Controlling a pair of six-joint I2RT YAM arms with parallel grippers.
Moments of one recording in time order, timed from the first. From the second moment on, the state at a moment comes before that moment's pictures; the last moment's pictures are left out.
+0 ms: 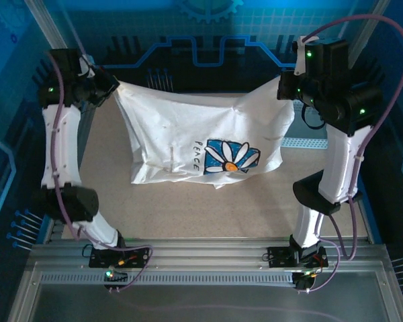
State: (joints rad) left arm 0.19 1.72 2.06 -1.04 0.43 -0.66; right arm 0.39 1.91 3.09 -1.71 0.25 0.21
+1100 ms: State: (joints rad) left arm 0.19 0.95 1.70 -0.59 0.50 -0.73; right arm 0.33 1.29 2.66 -1.31 0.10 0.17
